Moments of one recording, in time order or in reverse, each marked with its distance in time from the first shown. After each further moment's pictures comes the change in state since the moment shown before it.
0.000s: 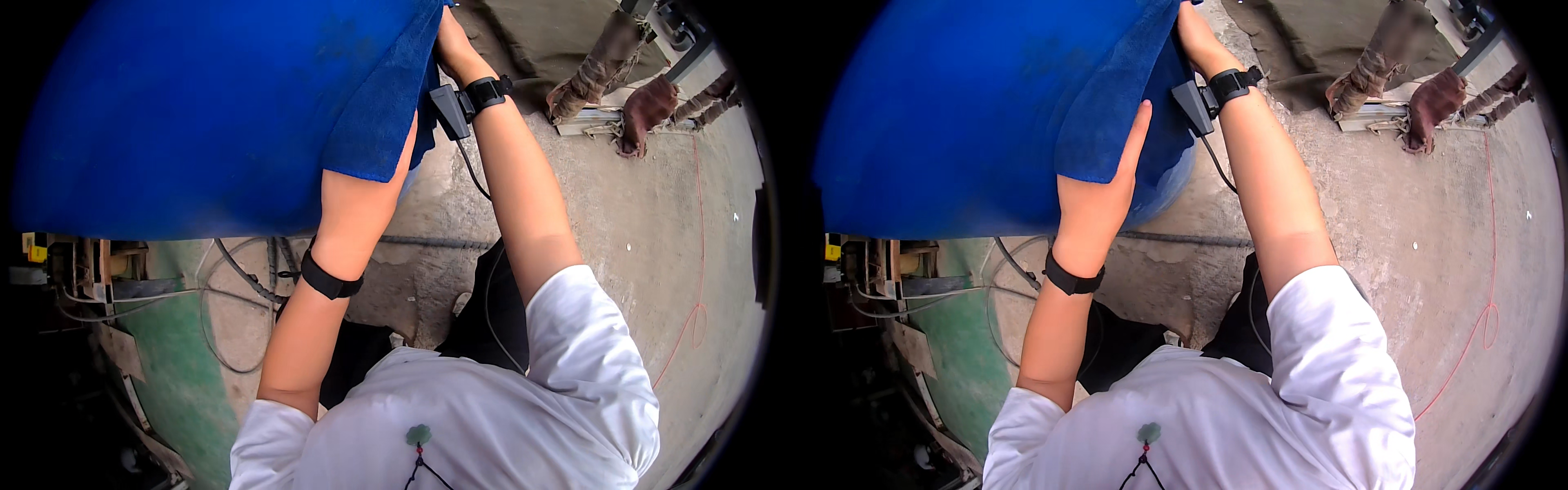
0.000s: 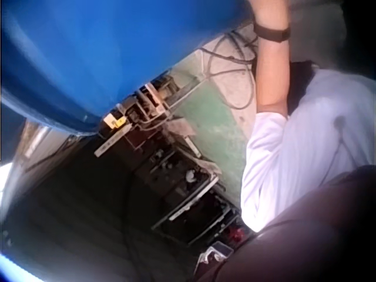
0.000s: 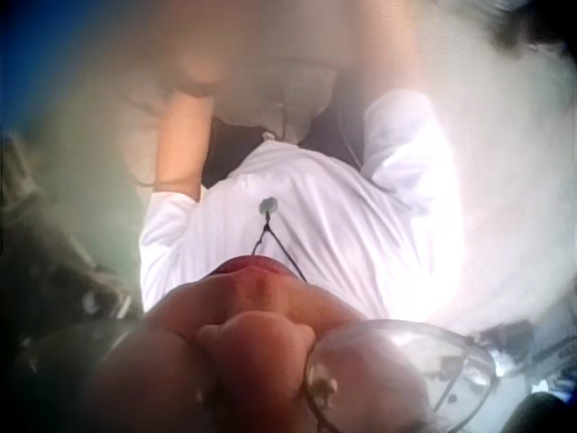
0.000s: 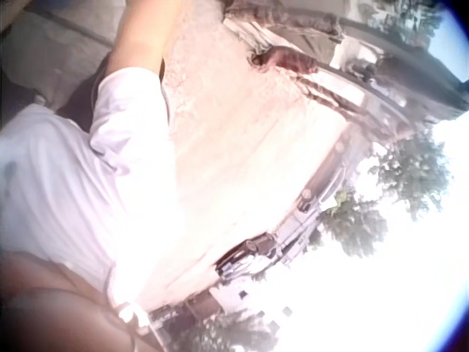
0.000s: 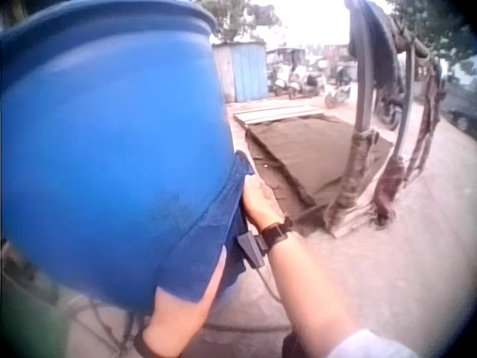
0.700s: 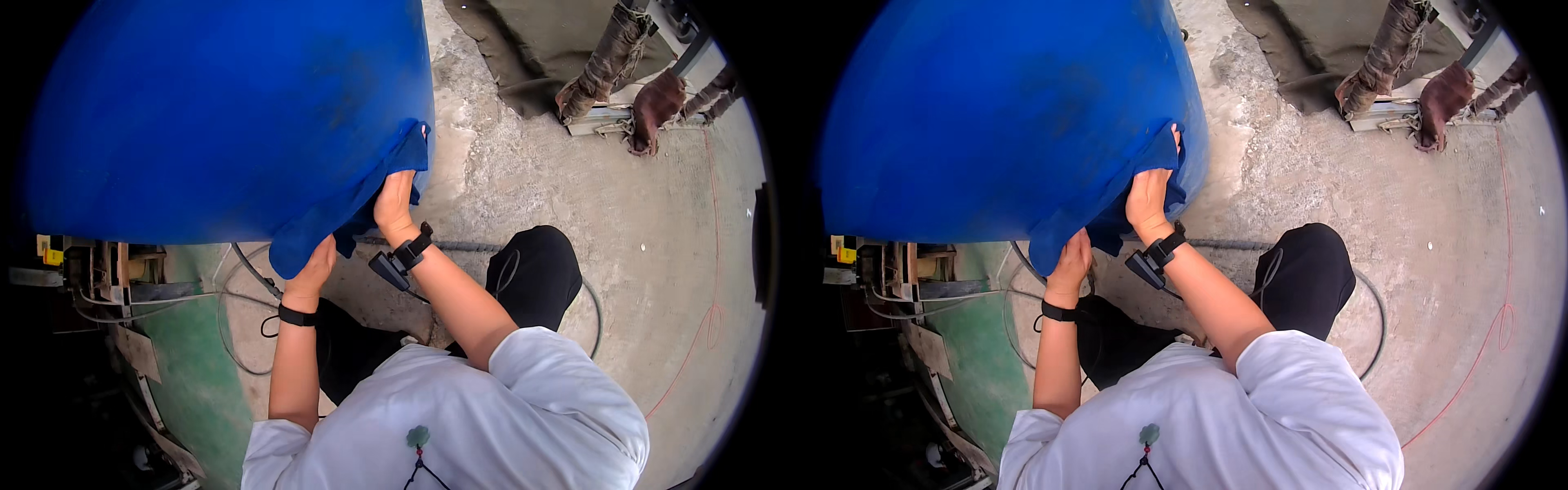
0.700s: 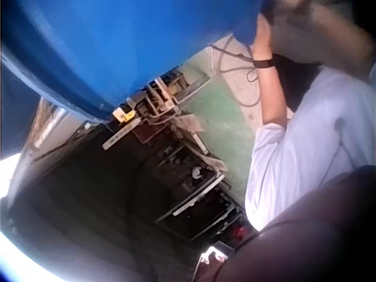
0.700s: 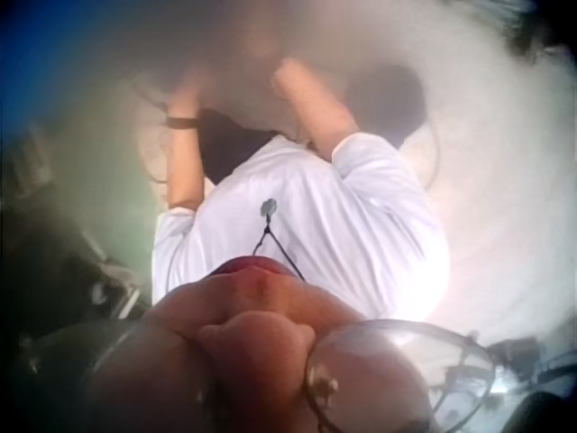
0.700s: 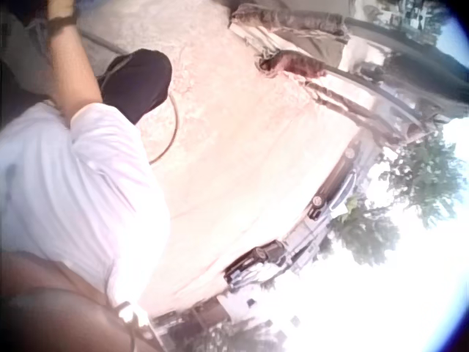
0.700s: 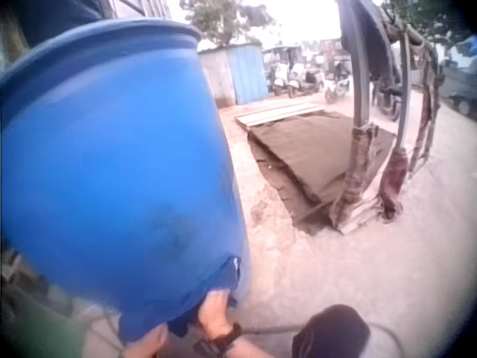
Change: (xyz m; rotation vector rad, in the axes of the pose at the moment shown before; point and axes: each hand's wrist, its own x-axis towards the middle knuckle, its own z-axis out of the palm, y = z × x) left_hand -0.164 -0.061 0.019 -0.031 0.011 -0.062; right_hand -0.132 0.162 0.111 -0.237 0.501 -0.480
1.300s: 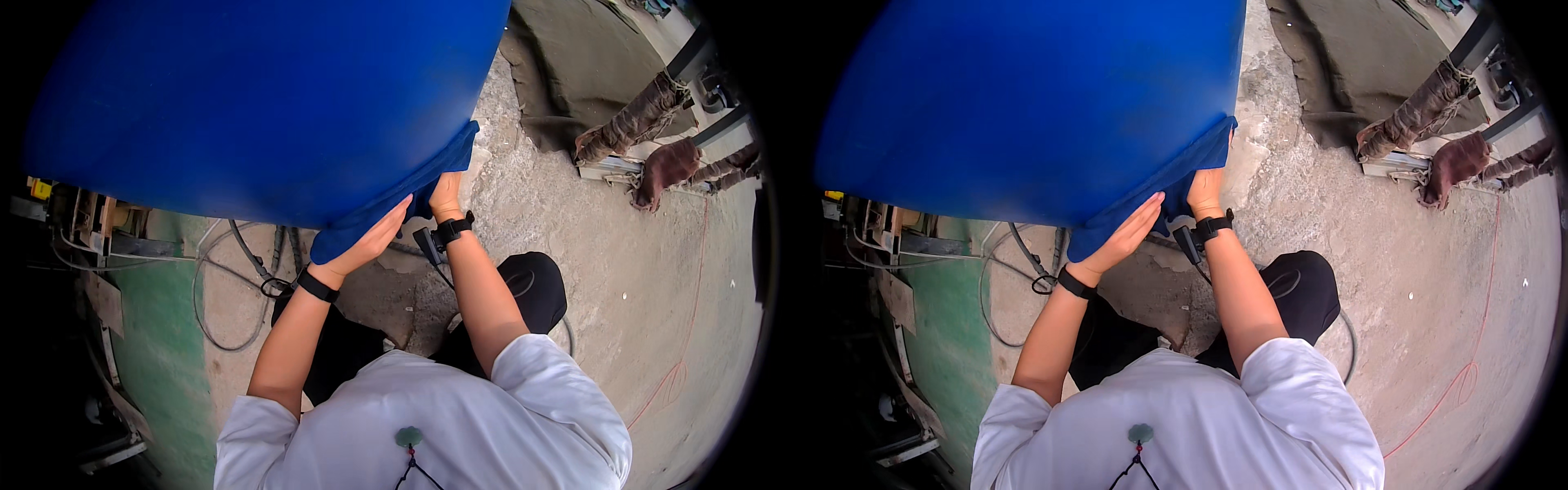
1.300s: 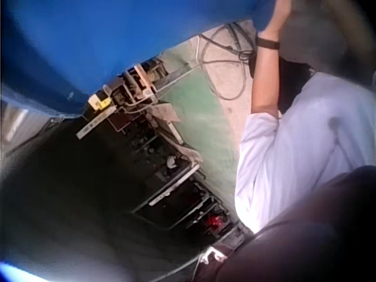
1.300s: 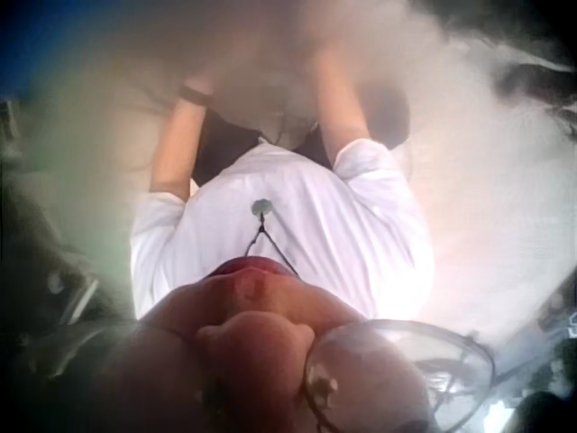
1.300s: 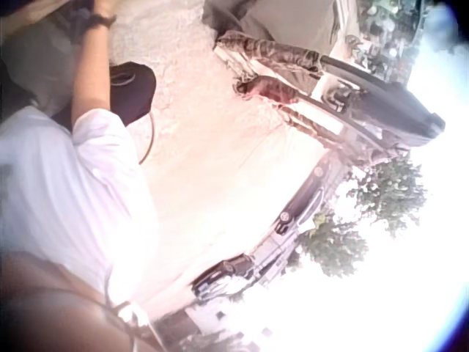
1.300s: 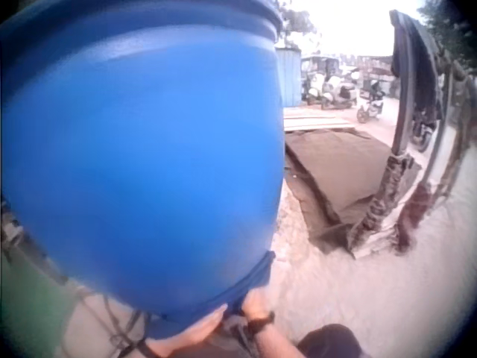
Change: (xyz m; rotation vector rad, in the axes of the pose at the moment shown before) left_hand 0.041 0.026 0.018 0.018 -0.251 0.350; right_hand 0.035 0.073 -0.034 -0.180 -0.209 -0.070
